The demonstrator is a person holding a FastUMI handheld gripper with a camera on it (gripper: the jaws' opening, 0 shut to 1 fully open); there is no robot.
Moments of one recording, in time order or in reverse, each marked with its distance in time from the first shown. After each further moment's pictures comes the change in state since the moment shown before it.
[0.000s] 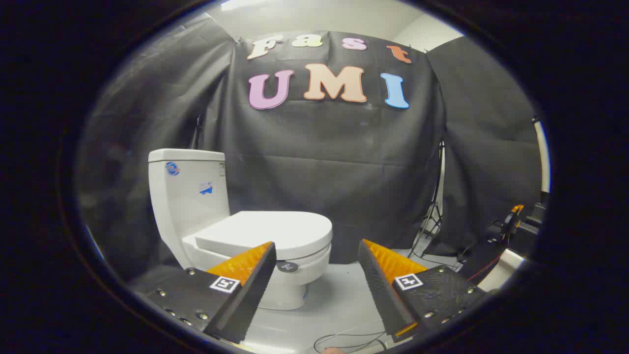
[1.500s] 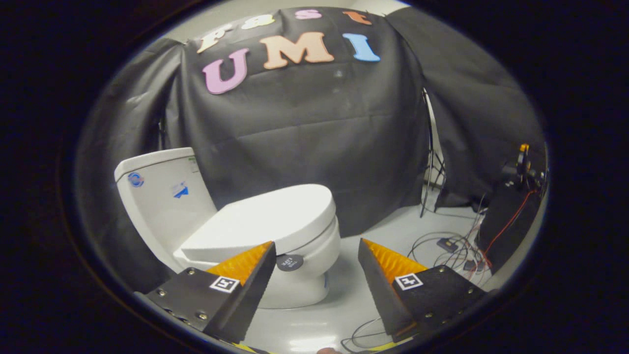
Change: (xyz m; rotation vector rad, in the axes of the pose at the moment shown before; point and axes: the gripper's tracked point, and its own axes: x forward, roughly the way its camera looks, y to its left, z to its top) arm 0.090 0.011 -0.087 0.300 0.232 -0.067
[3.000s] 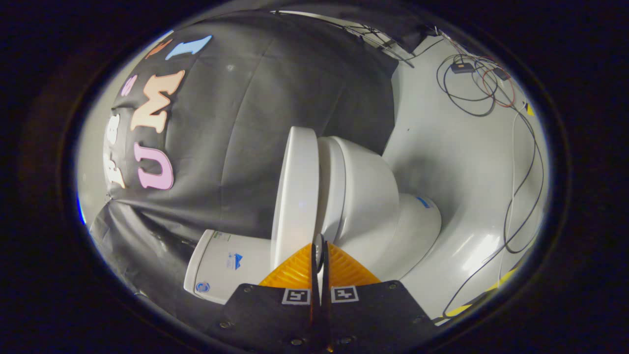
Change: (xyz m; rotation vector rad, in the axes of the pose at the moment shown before) arm 0.076 0.047 -0.062 0.971 0.264 0.234
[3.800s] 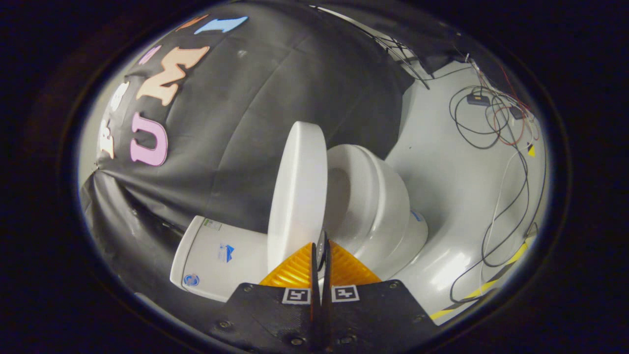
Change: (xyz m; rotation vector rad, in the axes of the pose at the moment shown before) arm -0.015 0.060 0.003 -0.207 -0.005 -0.138
